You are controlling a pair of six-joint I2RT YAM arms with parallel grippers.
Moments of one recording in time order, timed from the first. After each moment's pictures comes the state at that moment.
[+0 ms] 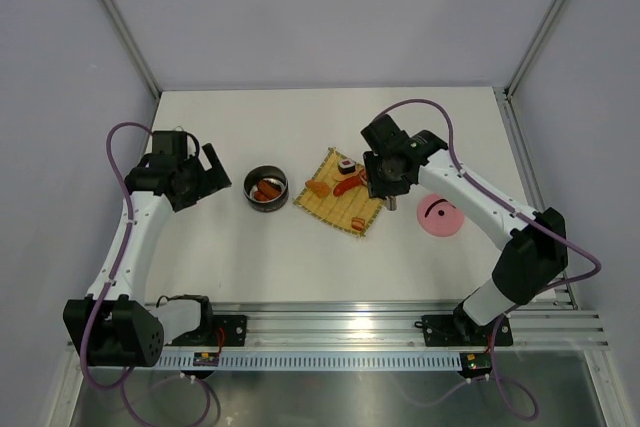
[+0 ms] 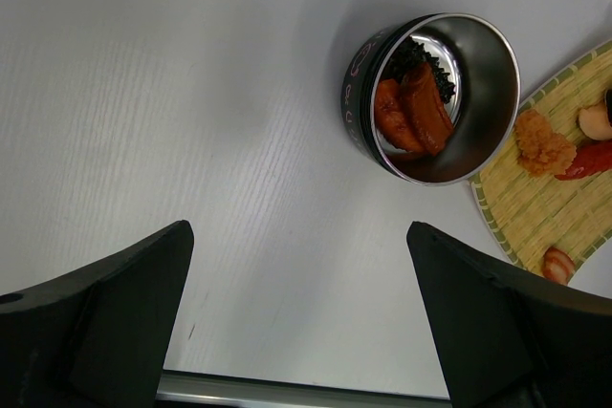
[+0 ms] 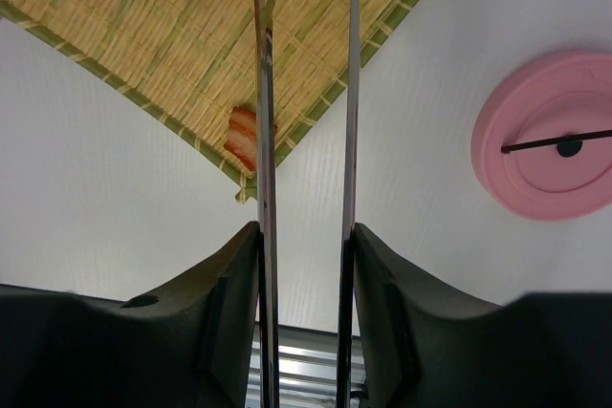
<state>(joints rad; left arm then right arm) -0.01 1.16 1.07 -0.85 0.01 -0.48 0.64 1.57 1.43 -0.98 0.15 0.45</state>
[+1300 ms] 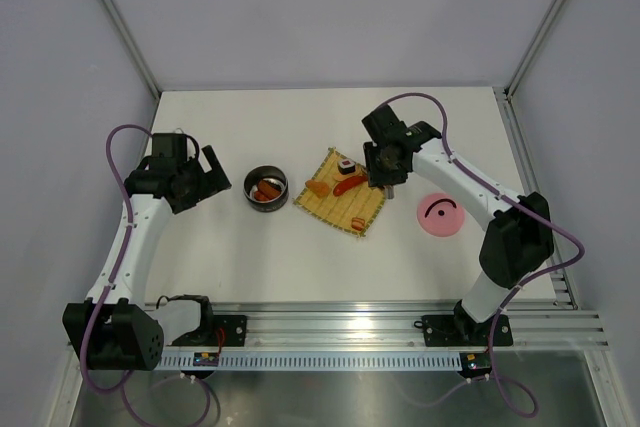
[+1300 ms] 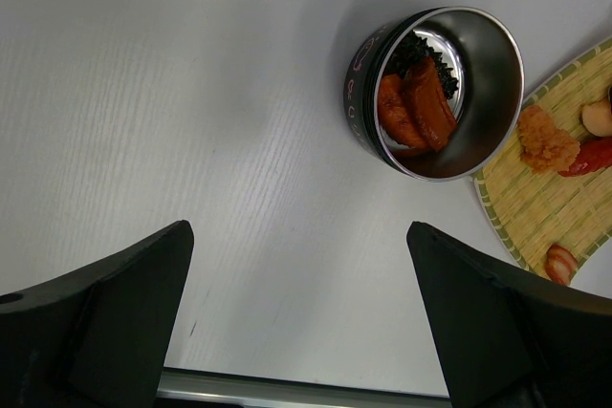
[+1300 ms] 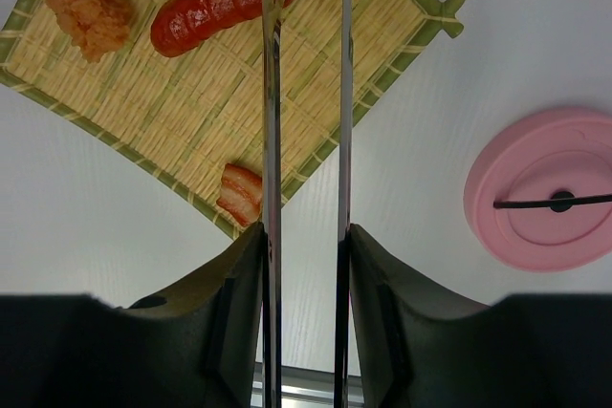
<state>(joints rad) -0.01 1.14 1.05 -0.85 0.01 -0.48 0.57 1.68 1.48 -0.92 0.14 0.39</state>
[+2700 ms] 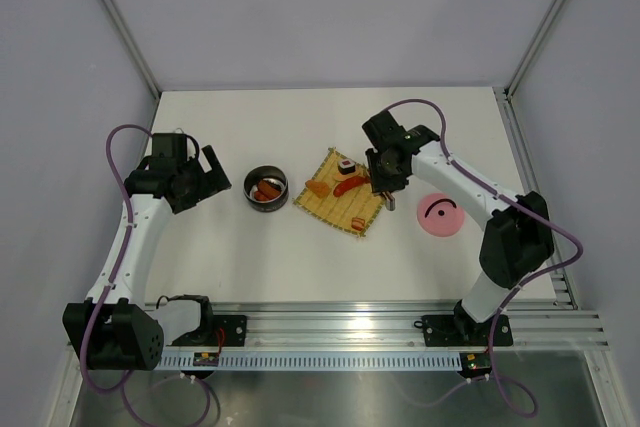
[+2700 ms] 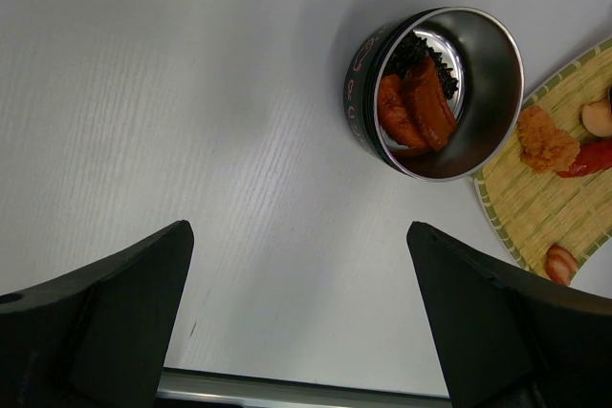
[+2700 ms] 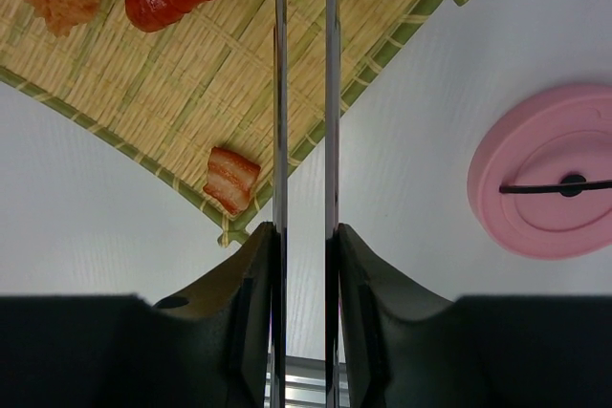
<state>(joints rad) -0.01 1.14 1.05 -0.85 0.01 -0.48 0.57 1.69 1.44 -0.92 0.12 0.40</state>
